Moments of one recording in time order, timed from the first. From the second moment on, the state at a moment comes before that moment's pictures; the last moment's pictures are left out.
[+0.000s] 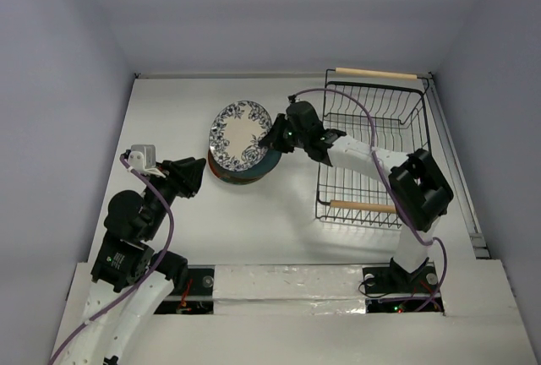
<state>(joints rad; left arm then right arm) -0.39 0.33 0.68 -0.34 -0.02 -0.44 0.69 1.83 1.31 0.00 -0.13 0.88</state>
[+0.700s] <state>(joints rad) -0.39 0.33 0.68 -0.34 -0.02 -0.45 0.70 1.83 1.22 0.03 -0.10 0.88</state>
